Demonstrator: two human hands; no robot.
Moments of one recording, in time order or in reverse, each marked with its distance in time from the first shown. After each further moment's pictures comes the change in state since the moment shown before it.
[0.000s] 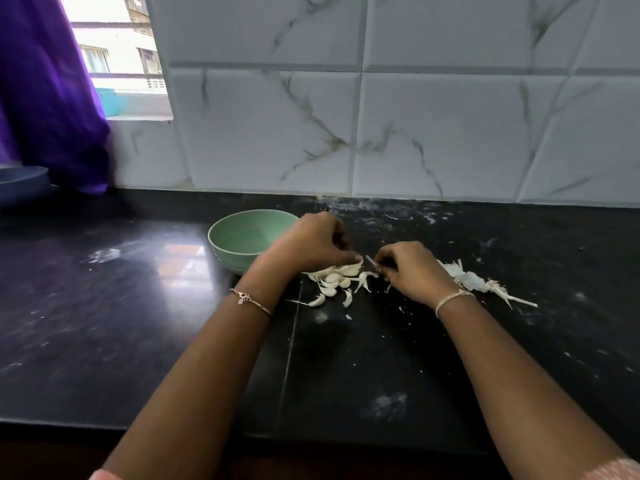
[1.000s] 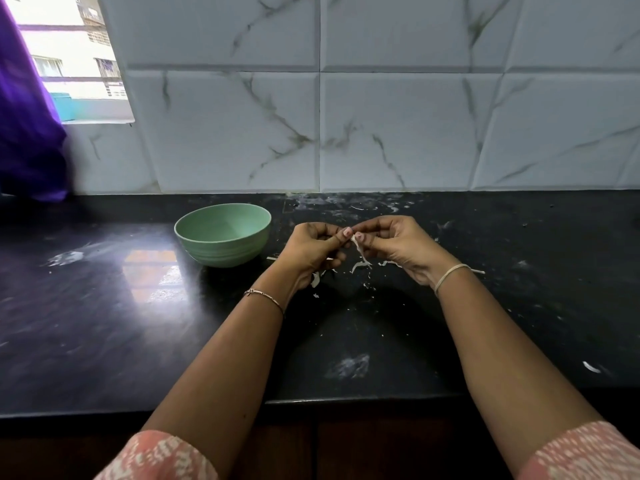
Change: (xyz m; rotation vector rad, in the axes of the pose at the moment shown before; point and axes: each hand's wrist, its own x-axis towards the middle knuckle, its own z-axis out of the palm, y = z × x) left_hand 0.005 0.025 0.073 -1.162 0.075 -0.187; right_hand -0.031 0.012 -0.026 1.133 0.008 0.116
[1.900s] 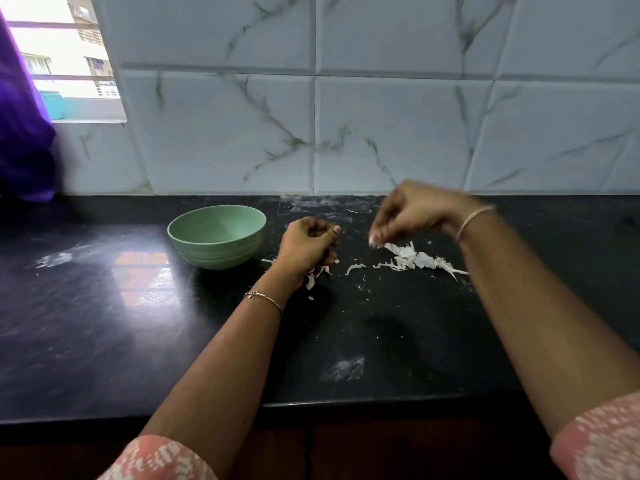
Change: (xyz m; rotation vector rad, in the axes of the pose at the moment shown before) left_hand 0.012 -0.006 -0.003 0.084 0.087 0.080; right_hand 0.010 -0.076 -0.024 -0.837 -0.234 0.178
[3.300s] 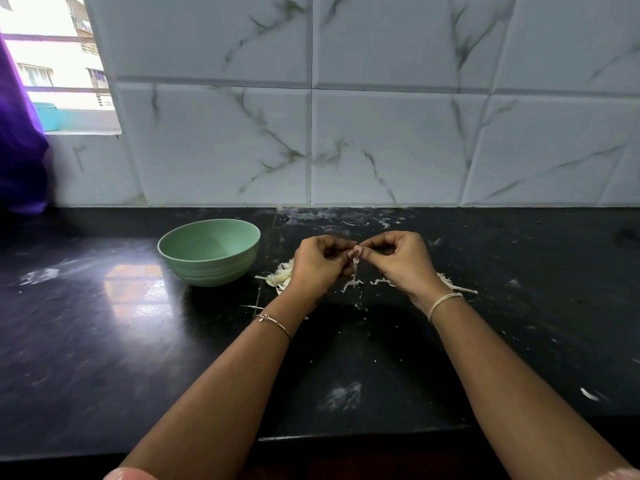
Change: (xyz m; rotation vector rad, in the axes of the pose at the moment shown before) left_hand 0.000 -0.005 0.027 -0.021 -0.044 0.079; right_hand 0.019 0.042 0.075 0.460 0.636 -0.116
